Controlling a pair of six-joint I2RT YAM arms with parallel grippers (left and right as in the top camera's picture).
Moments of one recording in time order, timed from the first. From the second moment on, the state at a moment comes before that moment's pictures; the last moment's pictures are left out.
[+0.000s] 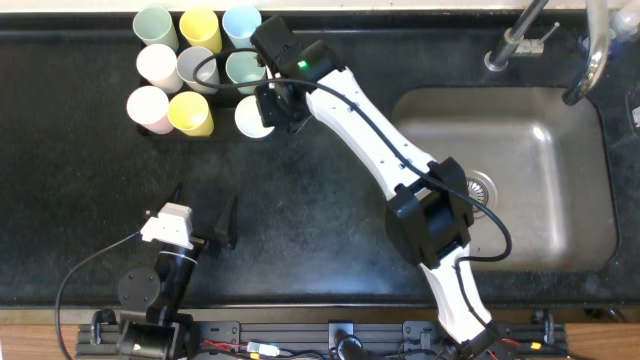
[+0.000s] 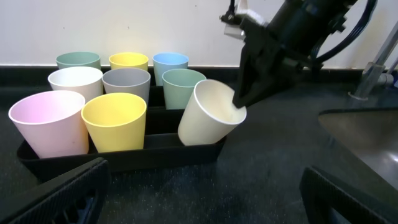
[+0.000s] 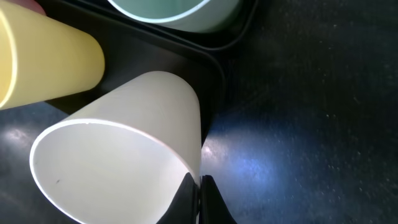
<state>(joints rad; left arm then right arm) -0.11 0.01 0.01 -0.06 0.16 -0.10 0.65 2.27 2.13 -1.07 -0.18 0.36</state>
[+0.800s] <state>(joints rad) -0.11 0.01 0.01 -0.06 0.17 -0.10 0.60 2.08 2.13 -1.09 -0.11 0.27</state>
